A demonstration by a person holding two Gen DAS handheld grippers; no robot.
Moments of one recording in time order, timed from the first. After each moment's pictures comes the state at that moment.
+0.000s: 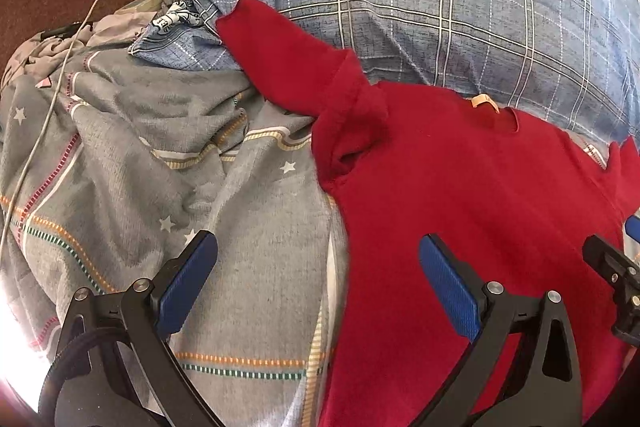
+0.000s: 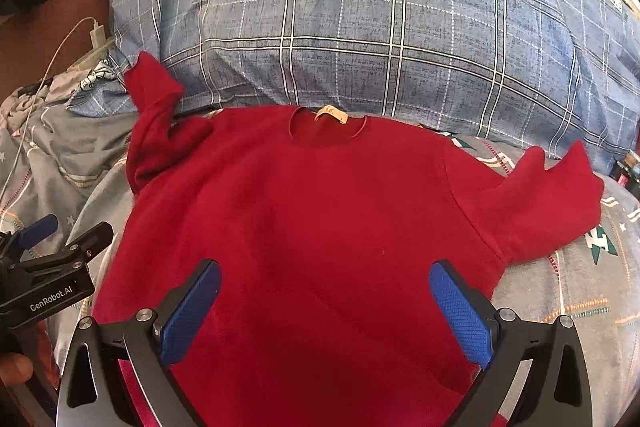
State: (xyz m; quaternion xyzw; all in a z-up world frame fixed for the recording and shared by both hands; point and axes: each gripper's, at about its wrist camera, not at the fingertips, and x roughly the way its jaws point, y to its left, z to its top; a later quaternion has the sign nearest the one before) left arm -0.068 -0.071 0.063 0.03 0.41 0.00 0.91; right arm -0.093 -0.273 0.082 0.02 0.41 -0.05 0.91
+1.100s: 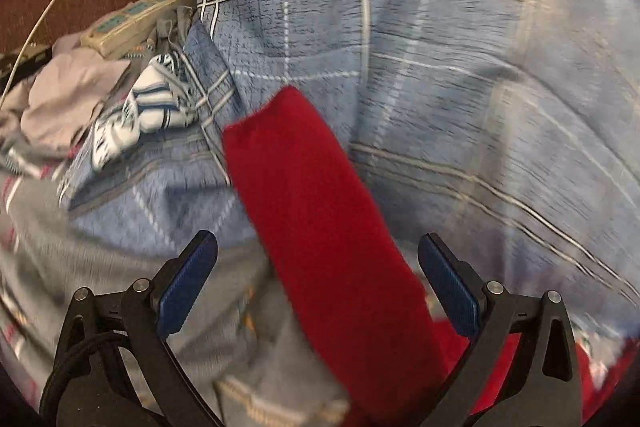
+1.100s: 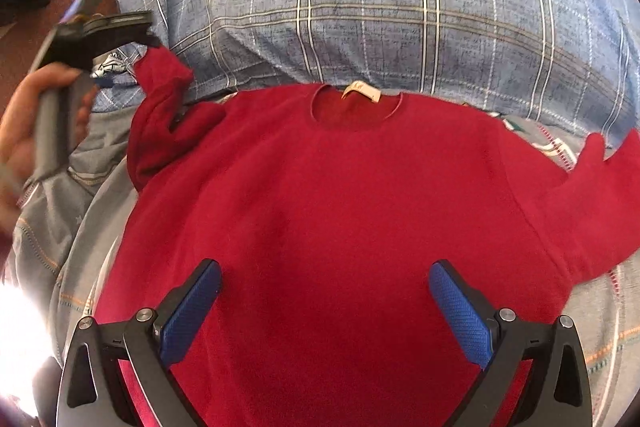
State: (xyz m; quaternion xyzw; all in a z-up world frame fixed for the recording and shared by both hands) left arm 0.189 -0.018 0.109 -0.08 0.41 0.10 0.90; right arm -0.057 -0.286 0.047 0.05 0.44 0.02 0.89
